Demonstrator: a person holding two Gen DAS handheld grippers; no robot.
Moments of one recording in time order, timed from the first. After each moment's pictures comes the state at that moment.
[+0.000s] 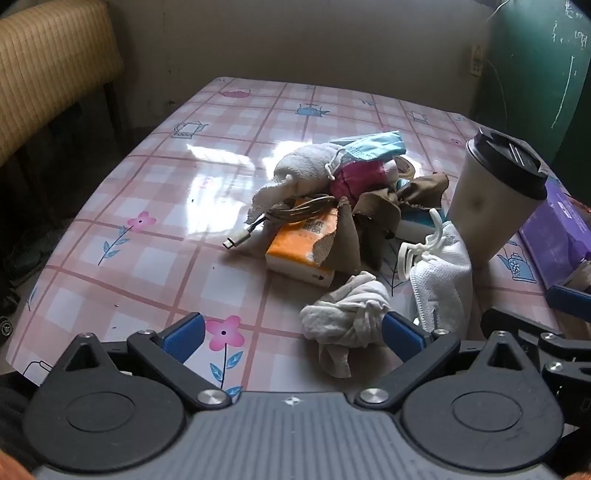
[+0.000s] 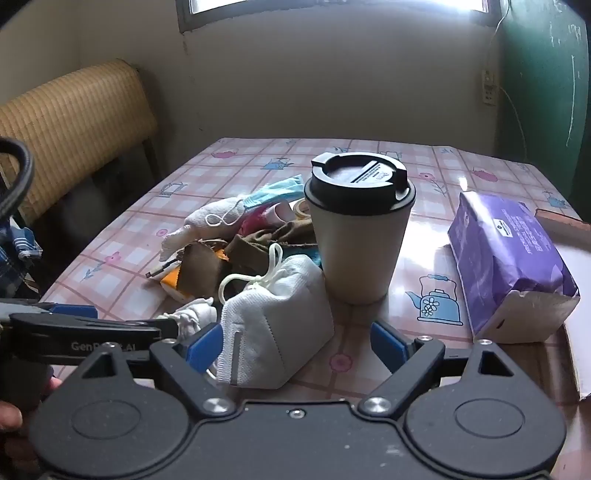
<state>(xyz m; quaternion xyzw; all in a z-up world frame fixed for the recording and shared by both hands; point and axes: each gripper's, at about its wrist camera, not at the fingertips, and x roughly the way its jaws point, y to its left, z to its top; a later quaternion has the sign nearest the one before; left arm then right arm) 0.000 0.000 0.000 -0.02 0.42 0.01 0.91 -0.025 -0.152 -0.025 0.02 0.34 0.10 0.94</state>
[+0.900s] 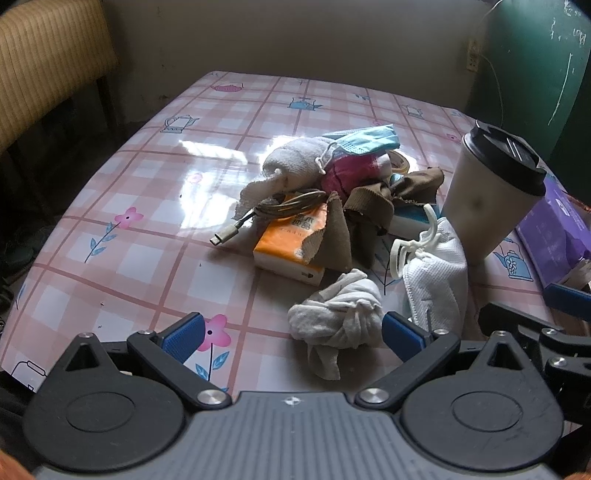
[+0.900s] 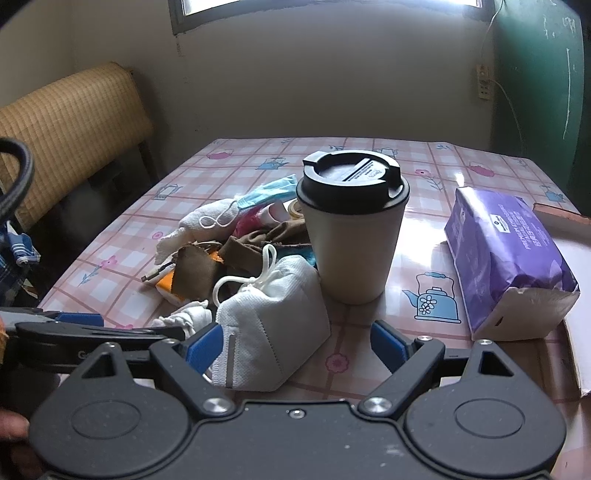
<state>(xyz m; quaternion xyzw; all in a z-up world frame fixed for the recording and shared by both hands) 0.005 -0.007 -0.005 -0.02 0.43 0.01 0.90 -0.023 -0.155 -0.027 0.03 0.34 0.10 0.94</state>
